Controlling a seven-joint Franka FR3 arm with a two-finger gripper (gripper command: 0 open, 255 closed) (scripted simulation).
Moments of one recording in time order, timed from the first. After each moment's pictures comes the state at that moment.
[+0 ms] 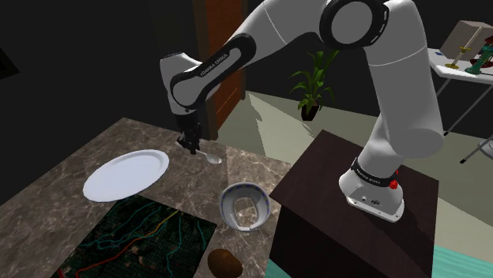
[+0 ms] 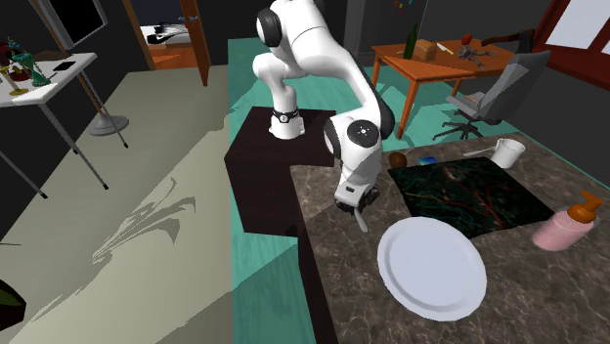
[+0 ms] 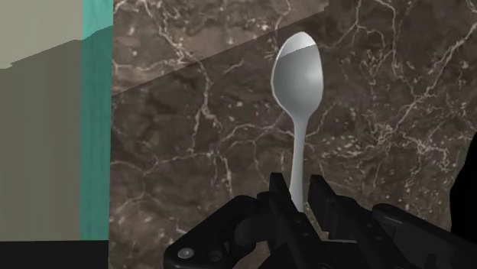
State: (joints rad) arm 0.27 0.61 0.23 -1.67 0.04 2.14 0.09
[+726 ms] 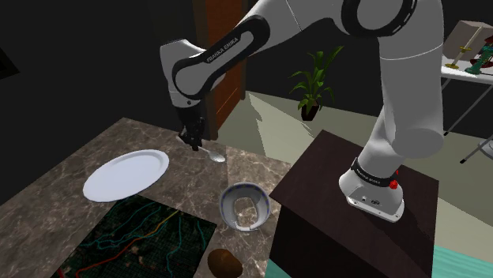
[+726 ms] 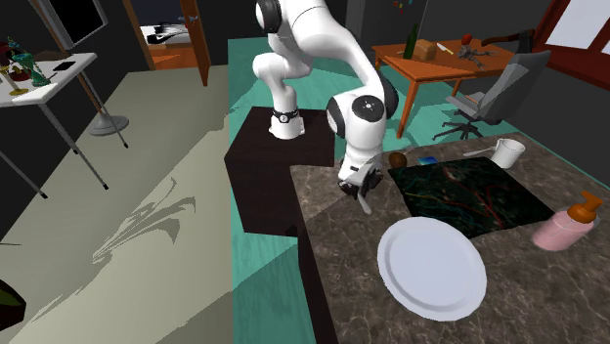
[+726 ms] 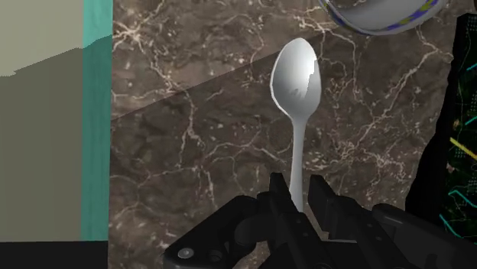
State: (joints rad) arm 0.27 0.48 0.25 -1.77 0.06 2.11 0.11
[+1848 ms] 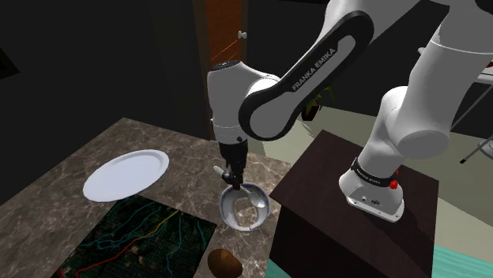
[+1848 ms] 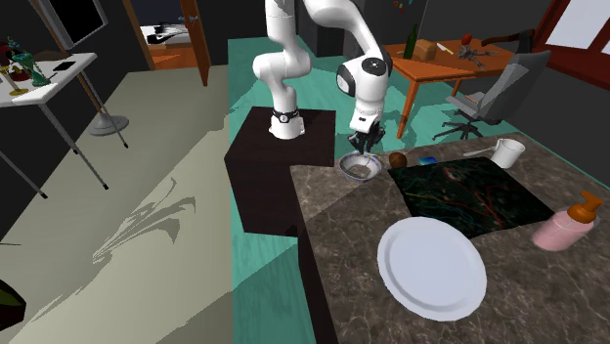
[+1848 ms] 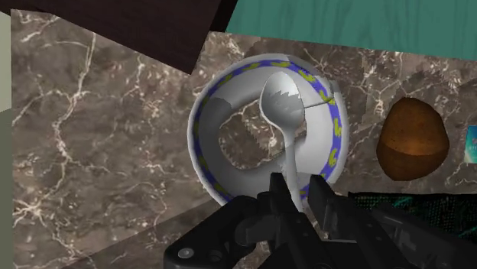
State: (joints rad) arm 0.37 0.02 0.41 -2.40 0.26 2.33 0.24
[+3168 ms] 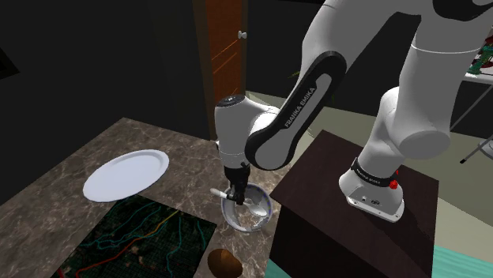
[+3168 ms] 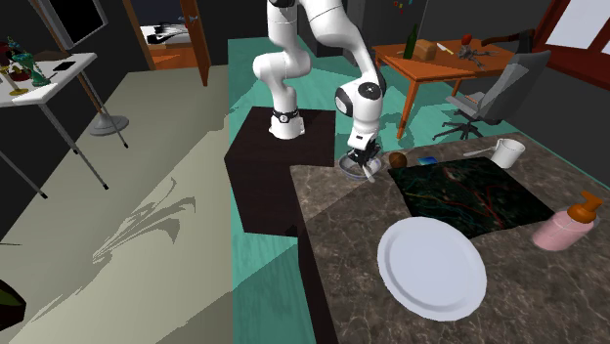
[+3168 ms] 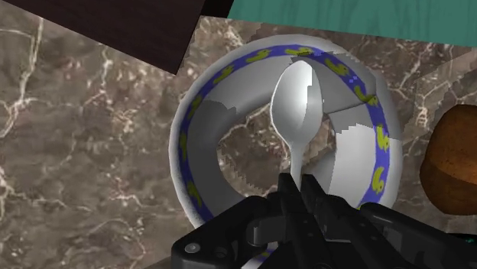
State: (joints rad) arm 0.40 0.18 0.41 -2.46 0.23 2.57 0.26
